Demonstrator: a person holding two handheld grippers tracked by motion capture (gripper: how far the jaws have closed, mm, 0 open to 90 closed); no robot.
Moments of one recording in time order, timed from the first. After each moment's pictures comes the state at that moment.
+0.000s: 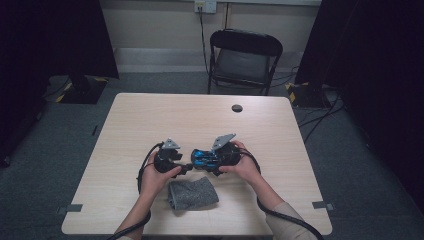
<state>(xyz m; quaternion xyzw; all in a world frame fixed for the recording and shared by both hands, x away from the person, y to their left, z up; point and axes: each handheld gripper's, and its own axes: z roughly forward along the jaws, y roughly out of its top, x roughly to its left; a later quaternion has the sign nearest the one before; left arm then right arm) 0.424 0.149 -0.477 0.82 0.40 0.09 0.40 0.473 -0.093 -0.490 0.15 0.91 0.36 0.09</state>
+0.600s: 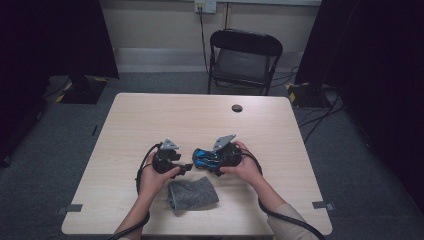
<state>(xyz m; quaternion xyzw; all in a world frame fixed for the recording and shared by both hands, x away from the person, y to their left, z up) 0.423 0.152 -0.475 0.82 0.40 0.09 0.40 0.469 -0.096 -0.487 0.16 0.92 0.34 0.10</state>
